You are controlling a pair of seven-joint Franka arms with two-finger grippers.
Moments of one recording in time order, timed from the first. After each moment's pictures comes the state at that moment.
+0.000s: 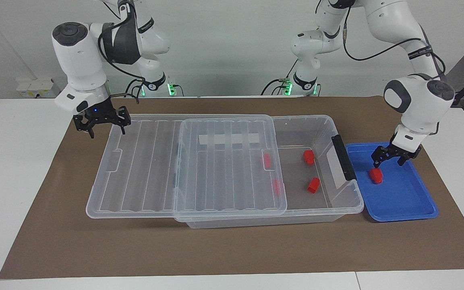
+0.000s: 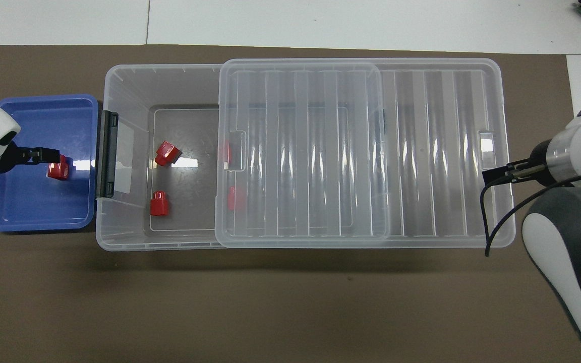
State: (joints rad) left arm 0.14 0.22 0.03 -2.01 0.01 2.39 0.18; right arm -0.09 -0.07 0.13 -1.90 -0.10 1.90 -0.07
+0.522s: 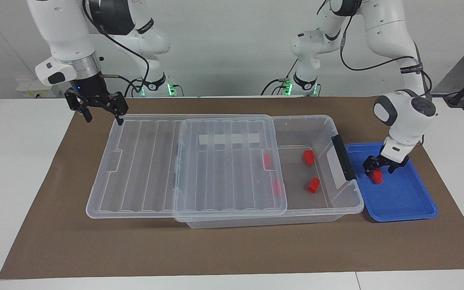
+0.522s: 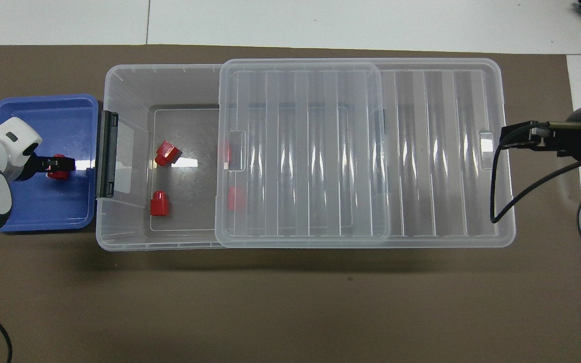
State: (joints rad) left arm 0.14 0.28 0.03 -2.05 0.01 2.47 0.18; right arm -0.08 -0.01 0.13 -1.61 -0.04 1.72 0.21
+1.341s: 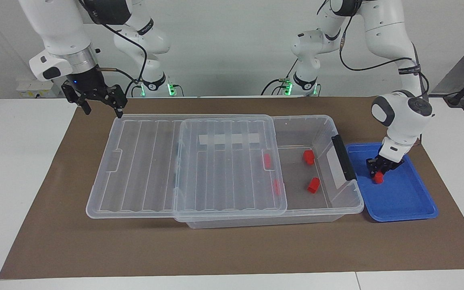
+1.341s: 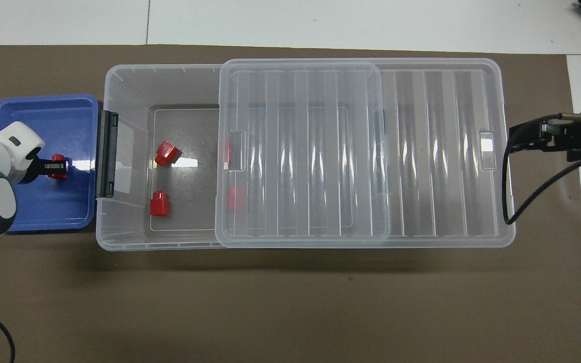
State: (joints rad) left arm 0.15 0.28 0.03 -2.08 0.01 2.52 0.19; right arm -0.07 0.03 0.12 -1.52 -0.04 1.59 0.21
